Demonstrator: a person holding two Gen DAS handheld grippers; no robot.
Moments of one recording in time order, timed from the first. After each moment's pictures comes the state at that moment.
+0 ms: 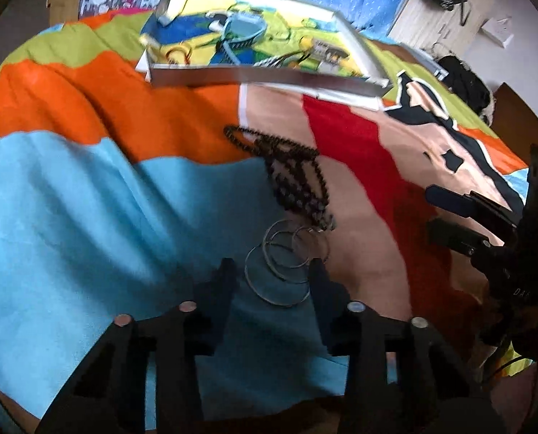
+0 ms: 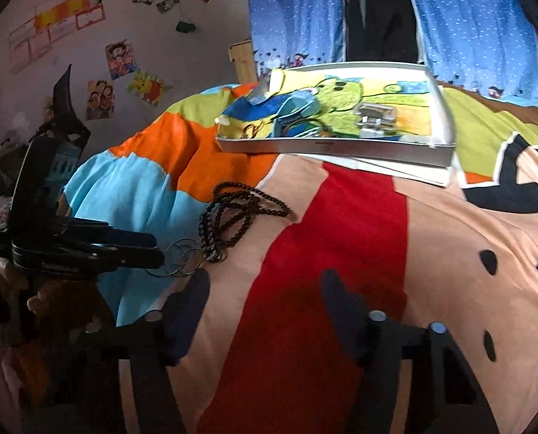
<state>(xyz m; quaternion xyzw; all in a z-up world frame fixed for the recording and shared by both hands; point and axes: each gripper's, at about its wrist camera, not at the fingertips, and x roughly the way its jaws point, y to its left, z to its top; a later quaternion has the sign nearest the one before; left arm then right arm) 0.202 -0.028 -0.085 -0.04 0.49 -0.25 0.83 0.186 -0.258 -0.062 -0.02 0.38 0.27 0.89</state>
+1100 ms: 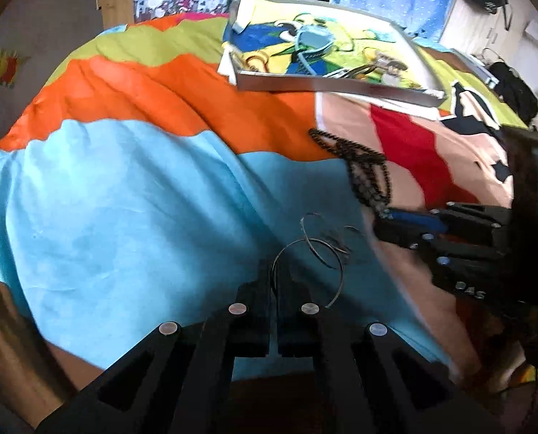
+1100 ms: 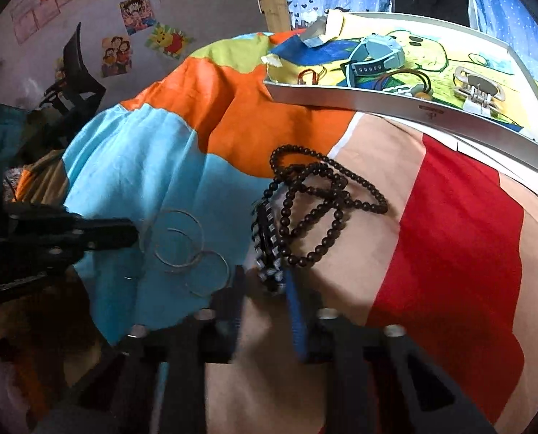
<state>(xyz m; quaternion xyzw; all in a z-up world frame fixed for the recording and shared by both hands) 0.173 0.006 -0.061 -0.01 0.49 -0.13 0.86 0.226 -0.179 -0.098 -0.04 0.45 0.31 0.84</state>
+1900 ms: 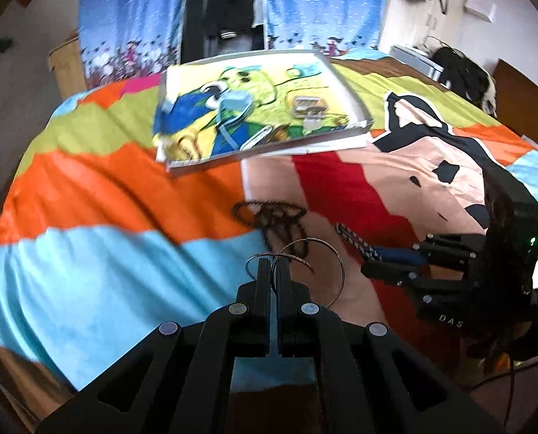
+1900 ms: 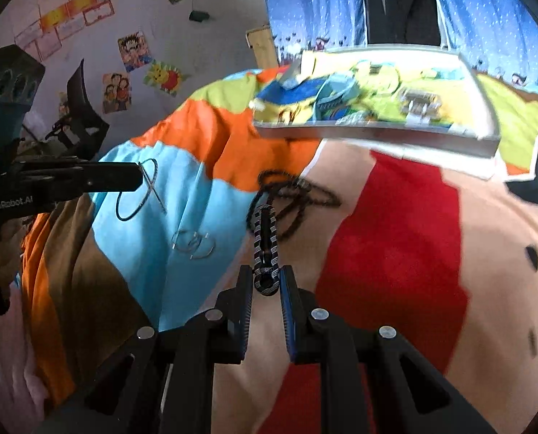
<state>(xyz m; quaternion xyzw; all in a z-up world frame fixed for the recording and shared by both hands) 0.183 -0.049 0.014 0.06 0.43 -0.22 0.87 0.186 -0.235 -0.050 0.00 0.39 0.29 0.88</state>
